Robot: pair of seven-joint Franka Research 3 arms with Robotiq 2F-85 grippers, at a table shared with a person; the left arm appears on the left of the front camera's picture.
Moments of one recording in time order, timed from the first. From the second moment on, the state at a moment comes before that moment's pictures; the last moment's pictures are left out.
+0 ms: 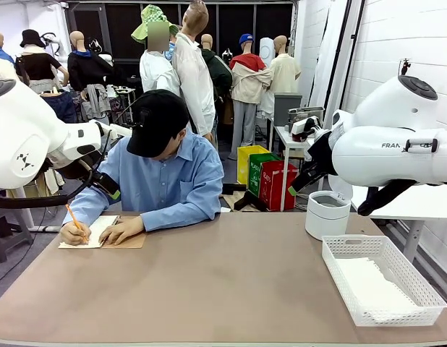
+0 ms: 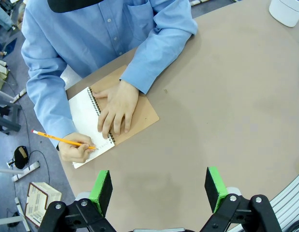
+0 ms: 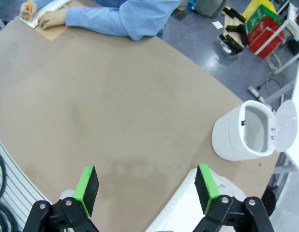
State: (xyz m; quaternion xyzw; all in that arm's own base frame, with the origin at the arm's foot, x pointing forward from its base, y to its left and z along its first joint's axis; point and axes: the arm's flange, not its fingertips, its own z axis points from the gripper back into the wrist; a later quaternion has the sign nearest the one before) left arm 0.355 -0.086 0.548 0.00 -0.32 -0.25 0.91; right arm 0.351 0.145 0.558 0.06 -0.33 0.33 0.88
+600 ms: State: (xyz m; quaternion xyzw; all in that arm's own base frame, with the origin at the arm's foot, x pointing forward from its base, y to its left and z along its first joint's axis) left arm 0.355 -0.086 0.548 0.00 -0.32 -0.25 0.91; right arm 0.351 0.145 0.558 0.06 -0.33 0.33 0.88
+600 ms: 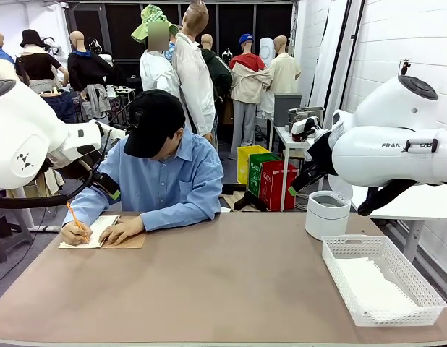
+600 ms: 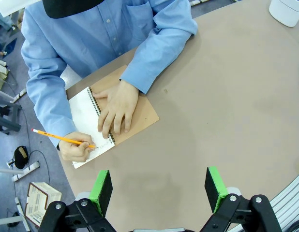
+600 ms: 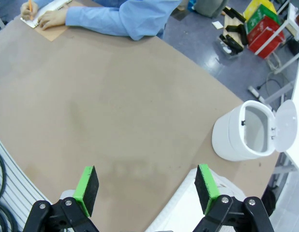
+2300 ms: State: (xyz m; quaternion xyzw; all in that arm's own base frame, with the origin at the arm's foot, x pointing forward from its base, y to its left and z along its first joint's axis) left arm 0.355 -0.086 0.548 0.00 -0.32 -0.25 0.91; right arm 0.351 0.145 0.558 0.06 -0.33 0.33 0.88
